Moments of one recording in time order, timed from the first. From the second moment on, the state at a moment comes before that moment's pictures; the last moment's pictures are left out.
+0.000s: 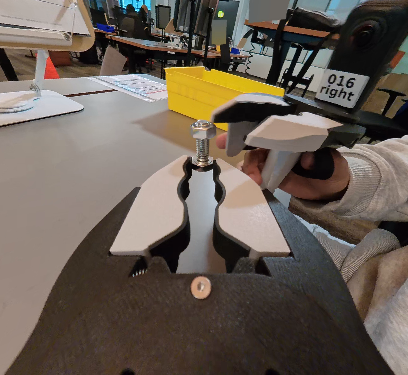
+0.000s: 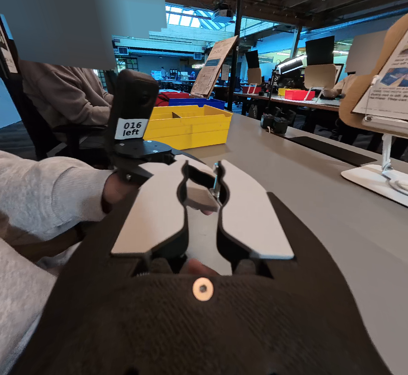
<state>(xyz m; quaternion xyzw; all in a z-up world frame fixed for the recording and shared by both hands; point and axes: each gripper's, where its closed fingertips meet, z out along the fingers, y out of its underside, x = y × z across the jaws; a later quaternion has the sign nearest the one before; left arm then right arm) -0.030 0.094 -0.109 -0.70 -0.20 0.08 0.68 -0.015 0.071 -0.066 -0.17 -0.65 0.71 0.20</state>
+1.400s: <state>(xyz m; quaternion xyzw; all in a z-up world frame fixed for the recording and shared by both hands) -0.030 0.099 -0.110 -0.70 -0.20 0.07 0.68 -0.028 0.083 -0.075 -0.22 -0.64 0.71 0.17</state>
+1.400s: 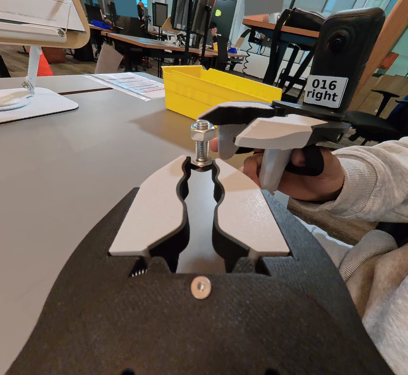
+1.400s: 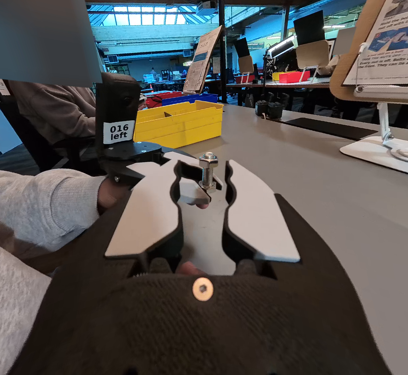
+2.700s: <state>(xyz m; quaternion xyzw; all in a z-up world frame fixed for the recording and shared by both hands) -0.032 0.099 -0.109 -0.70 -0.21 0.07 0.68 -0.027 0.086 -0.074 -0.22 -0.64 0.72 0.16</state>
